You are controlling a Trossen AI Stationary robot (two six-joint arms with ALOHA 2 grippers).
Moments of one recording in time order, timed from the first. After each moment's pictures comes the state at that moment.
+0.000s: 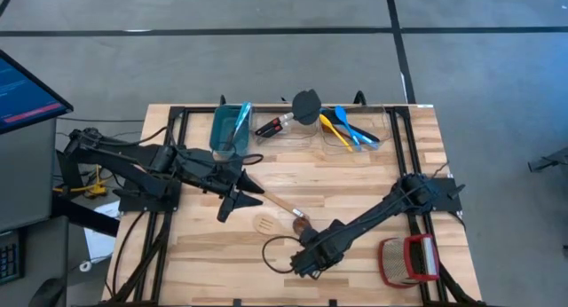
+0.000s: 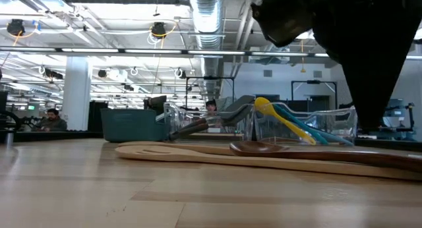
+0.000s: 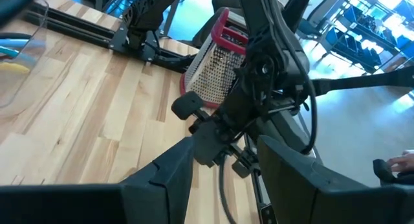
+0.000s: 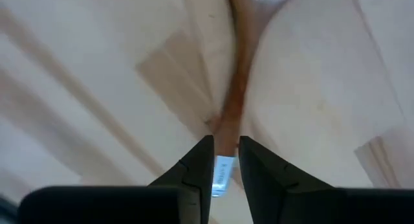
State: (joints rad) left arm -0.26 1.16 1.11 -0.31 -0.05 -0.47; right arm 0.54 2.16 1.72 -1.19 0.02 1.17
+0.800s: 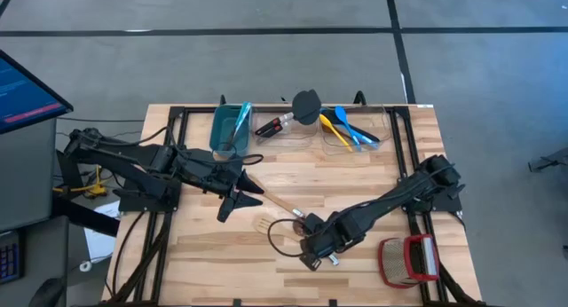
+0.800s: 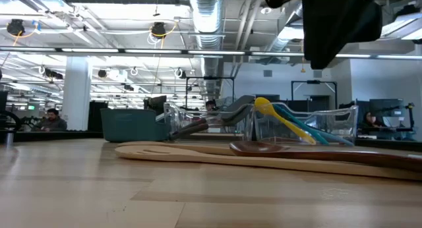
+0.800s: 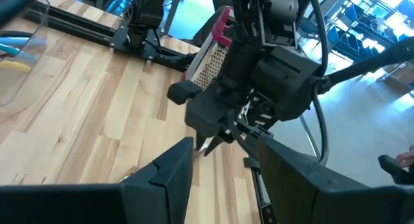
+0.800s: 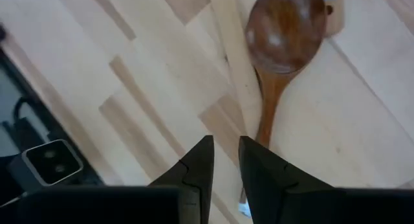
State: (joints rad) left arm -0.26 1.16 1.11 -0.31 -0.05 -0.47; right arm 0.51 1.89 1.50 -0.88 0.10 1.18
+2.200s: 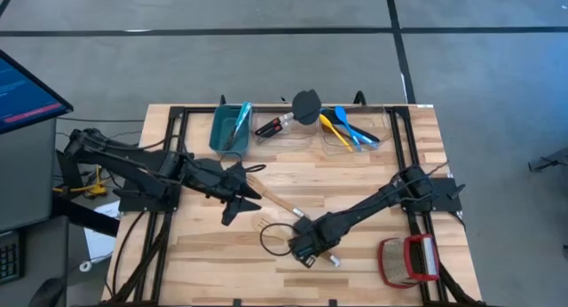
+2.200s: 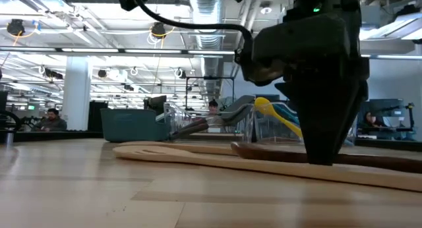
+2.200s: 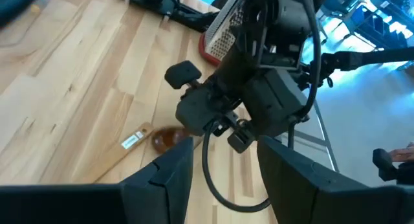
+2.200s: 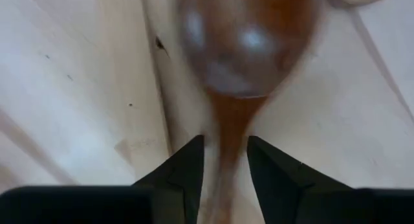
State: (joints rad) left arm -0.26 1.16 0.99 -0.31 -0.05 -0.54; right arm 0.45 2.12 1.50 -0.88 0.02 1.10
